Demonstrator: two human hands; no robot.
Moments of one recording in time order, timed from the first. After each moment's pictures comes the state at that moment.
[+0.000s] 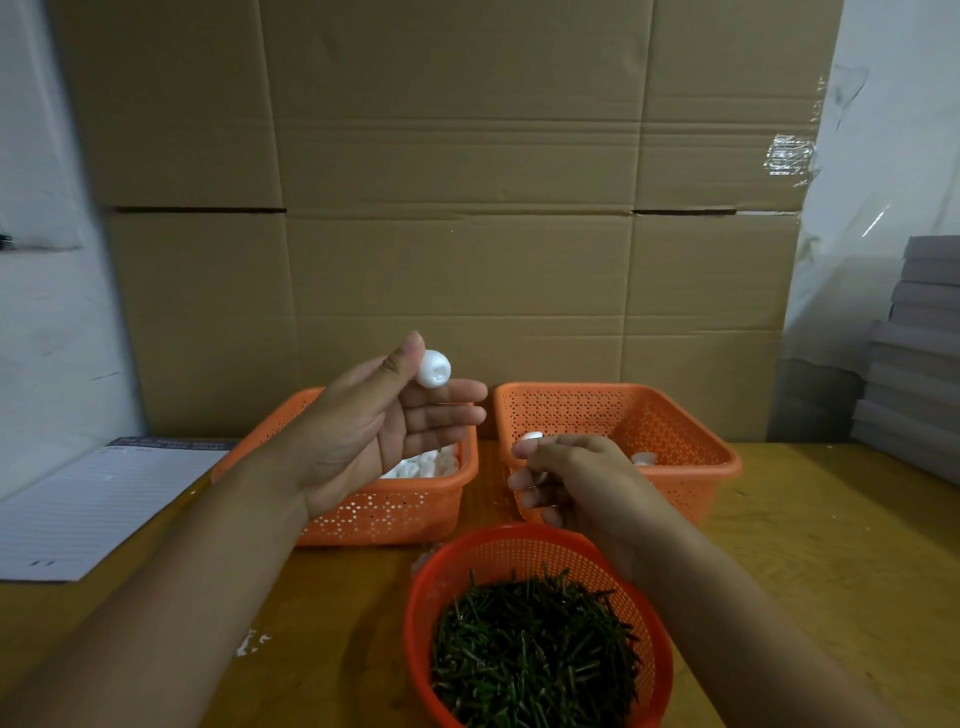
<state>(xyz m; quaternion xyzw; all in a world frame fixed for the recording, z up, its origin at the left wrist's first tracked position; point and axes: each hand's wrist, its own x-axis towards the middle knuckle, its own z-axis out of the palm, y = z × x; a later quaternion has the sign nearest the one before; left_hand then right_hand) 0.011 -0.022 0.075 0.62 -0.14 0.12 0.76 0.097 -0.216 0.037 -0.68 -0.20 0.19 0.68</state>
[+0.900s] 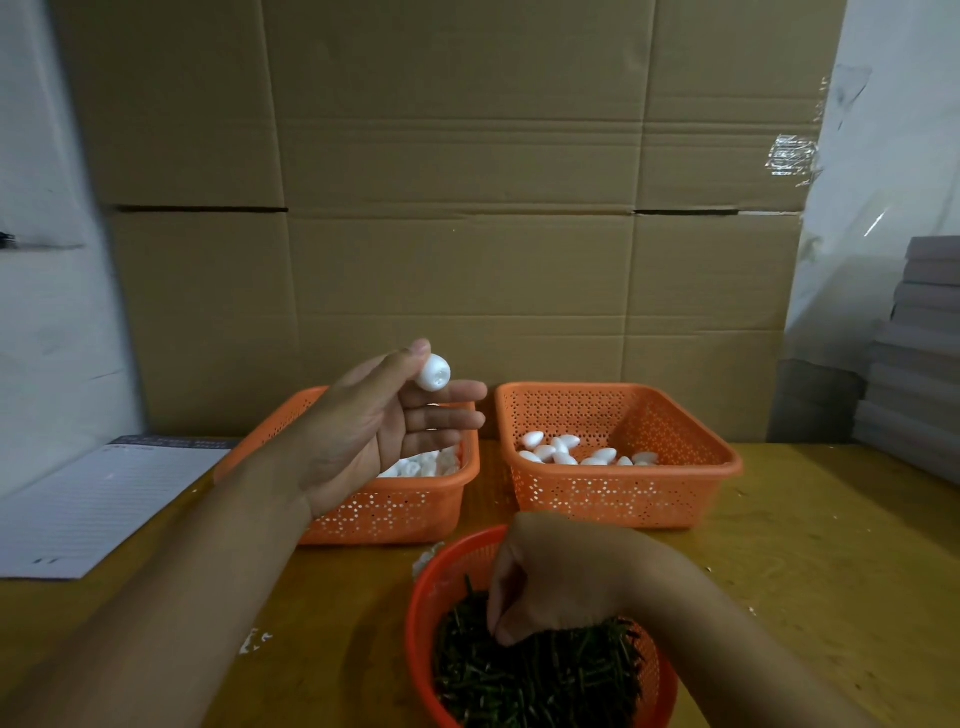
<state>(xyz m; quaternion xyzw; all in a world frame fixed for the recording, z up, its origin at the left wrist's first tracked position) 0.014 -0.021 0.074 0.62 -0.11 0.12 0.76 0.074 -0.216 0.034 -0.84 -0.50 0.17 0.11</state>
